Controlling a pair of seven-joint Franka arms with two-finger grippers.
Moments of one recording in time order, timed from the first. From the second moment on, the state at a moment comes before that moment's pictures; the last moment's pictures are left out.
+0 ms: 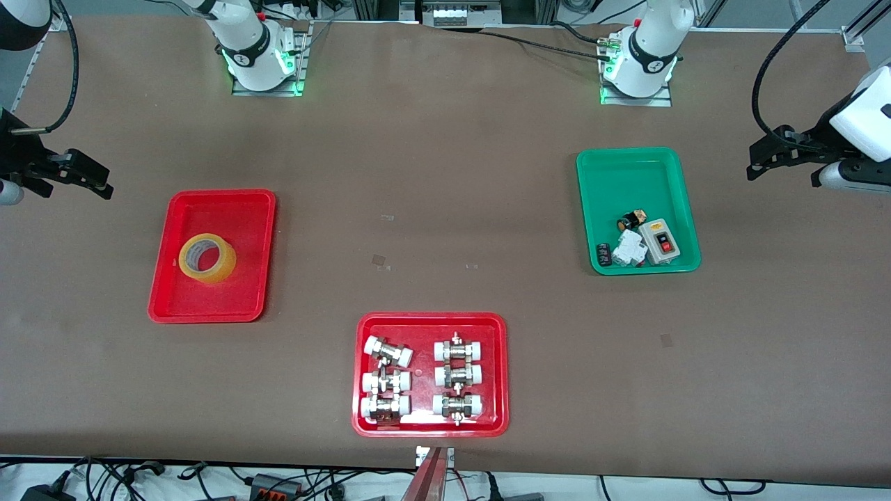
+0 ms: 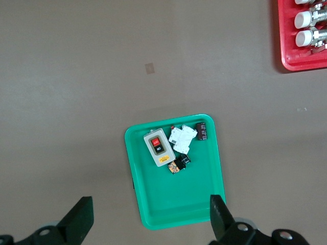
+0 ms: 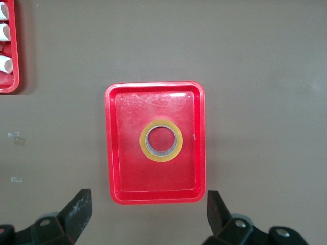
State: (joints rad) left arm 0.04 0.02 -0.08 -1.55 -0.01 1.56 0.06; right arm -0.02 0.00 -0.03 -1.70 -0.03 1.76 -0.03
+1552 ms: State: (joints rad) left arm 0.04 0.02 -0.08 -1.55 -0.01 1.56 0.06; right arm -0.03 -0.01 -0.03 -1.70 0.00 1.72 -0.04
